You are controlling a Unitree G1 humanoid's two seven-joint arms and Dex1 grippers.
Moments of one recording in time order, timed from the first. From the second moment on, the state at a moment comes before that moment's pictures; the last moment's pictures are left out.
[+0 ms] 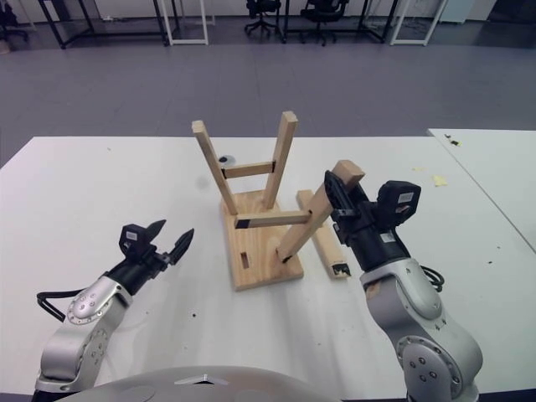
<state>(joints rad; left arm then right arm) 0.27 0.24 -0.01 -0.46 -0.28 0.36 -0.34 0.17 -0.37 -0.19 -0.88 0.92 0.56 -0.16</state>
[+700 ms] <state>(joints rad) 0.26 0.23 -0.02 -0.45 -0.26 0.35 -0.34 0.18 -0.38 -0.17 -0.91 0.81 0.57 -0.12</state>
